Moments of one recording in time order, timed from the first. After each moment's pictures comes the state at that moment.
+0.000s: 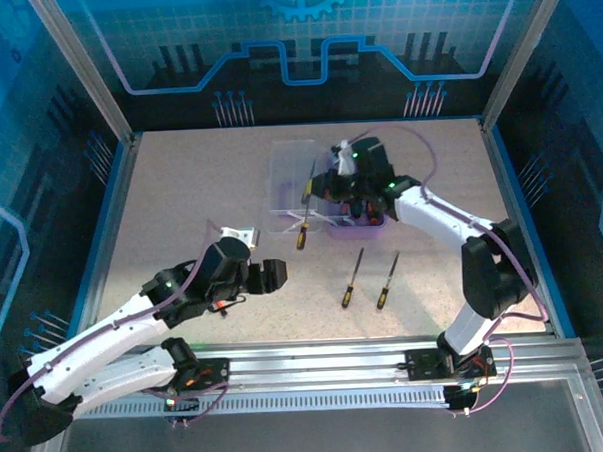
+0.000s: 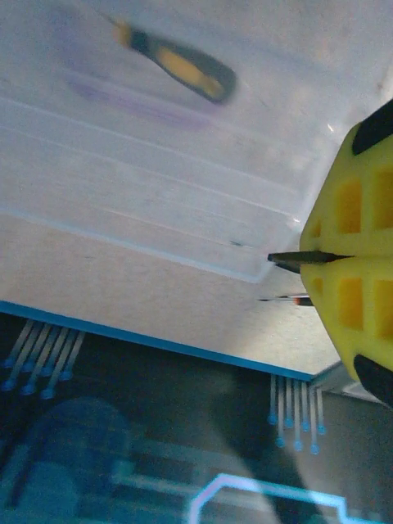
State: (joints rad) left arm -0.85 0.86 0.76 -0.65 -0.10 -0.78; right arm 0.44 1.65 1.23 -0.15 -0.55 0.71
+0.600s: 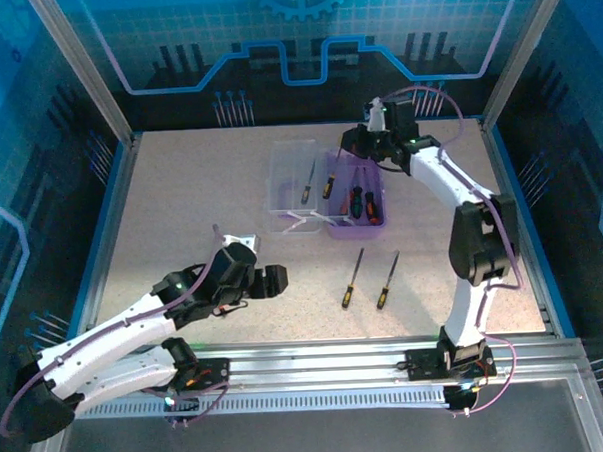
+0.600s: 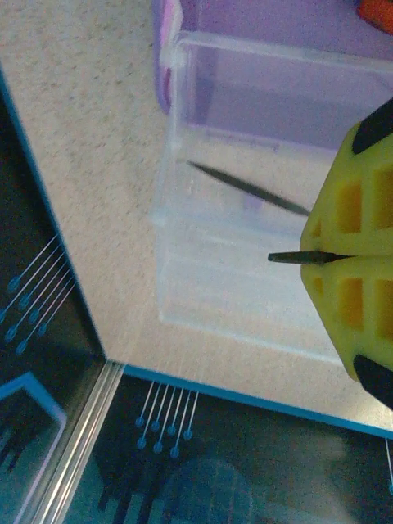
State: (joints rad) left arm -0.85 0.90 0.69 -0.62 -0.11 -0.82; right arm 0.22 1.92 1.59 -0.30 -0.54 0.58
